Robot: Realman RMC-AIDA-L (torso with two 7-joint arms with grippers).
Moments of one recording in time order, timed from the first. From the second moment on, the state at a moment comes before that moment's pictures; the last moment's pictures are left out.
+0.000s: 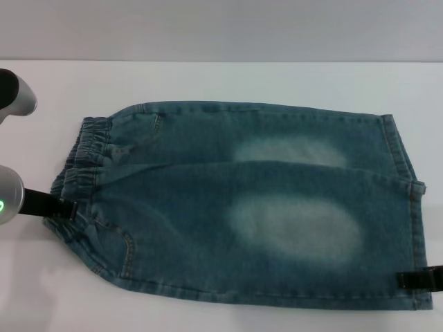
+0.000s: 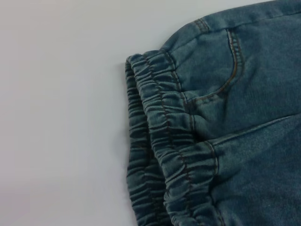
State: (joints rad) left arm -0.17 -2.06 -1.51 -1.74 2.84 -1.37 0.02; right arm -0.10 2.08 1.46 1.96 -2.73 1.48 0.05
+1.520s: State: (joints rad) left arm -0.20 -2.06 -1.51 -1.73 2.84 -1.37 0.03; right arm -0.09 2.08 1.39 1.92 -2.78 1.44 0.08
